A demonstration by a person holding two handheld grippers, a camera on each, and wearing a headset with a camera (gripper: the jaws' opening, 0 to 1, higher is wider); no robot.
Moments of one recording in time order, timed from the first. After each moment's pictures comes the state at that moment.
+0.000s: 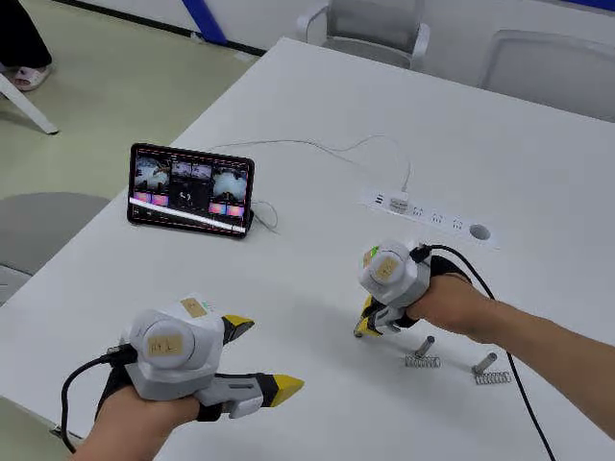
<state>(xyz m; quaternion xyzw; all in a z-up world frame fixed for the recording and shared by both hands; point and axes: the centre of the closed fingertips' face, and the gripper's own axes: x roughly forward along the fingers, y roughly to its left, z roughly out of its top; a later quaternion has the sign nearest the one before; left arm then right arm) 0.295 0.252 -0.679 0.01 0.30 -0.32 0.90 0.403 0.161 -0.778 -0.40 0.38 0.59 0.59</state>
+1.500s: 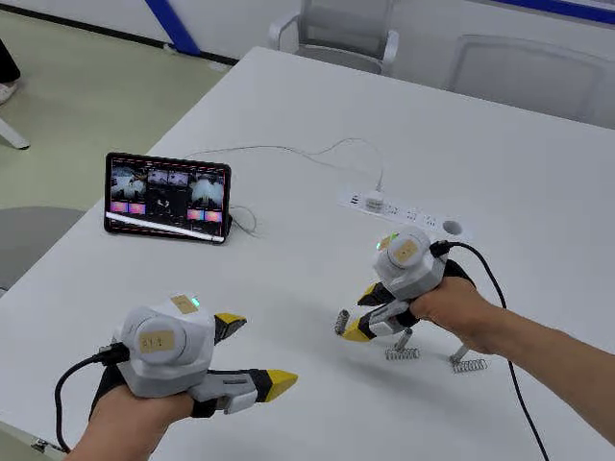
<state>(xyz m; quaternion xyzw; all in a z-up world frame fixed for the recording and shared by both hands) 0.297 0.238 -0.672 0.00 0.29 -0.34 0.90 0.396 0.143 -0.743 -0.23 0.40 0.55 0.69</state>
